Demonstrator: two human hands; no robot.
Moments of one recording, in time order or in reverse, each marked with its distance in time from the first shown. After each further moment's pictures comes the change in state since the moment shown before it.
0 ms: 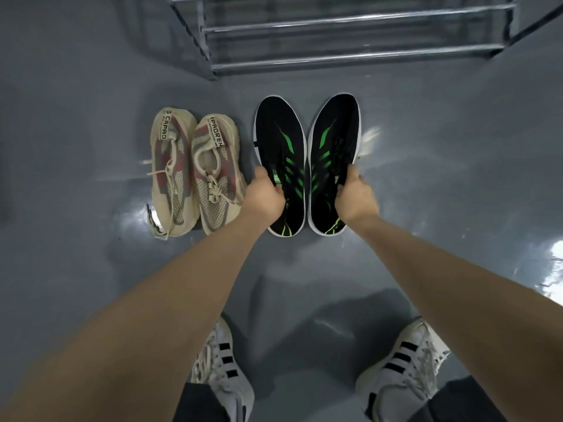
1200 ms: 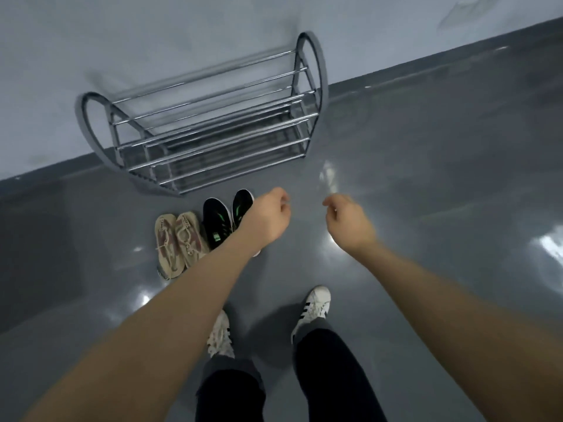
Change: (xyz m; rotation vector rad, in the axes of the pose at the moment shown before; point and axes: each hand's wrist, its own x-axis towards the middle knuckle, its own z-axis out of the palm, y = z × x) left_hand -0.373 0.348 -0.141 0.182 -0.142 0.478; right_hand -0.314 0.070 -0.423 0.215 0.216 -0.115
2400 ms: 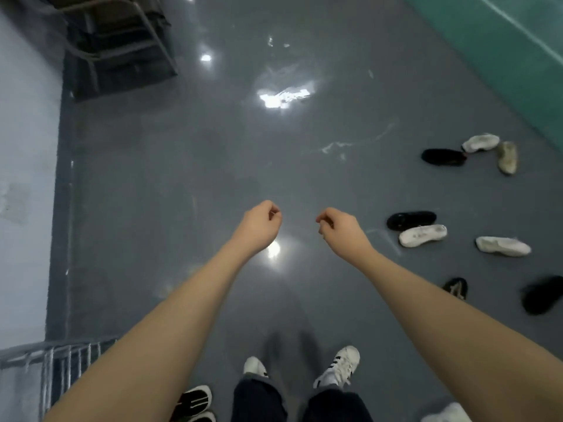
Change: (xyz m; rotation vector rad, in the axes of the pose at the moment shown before) left_hand -0.324 0.288 0.201 0.667 -0.814 1.043; right_hand -0.500 0.119 -0.064 0.766 1.013 1.024
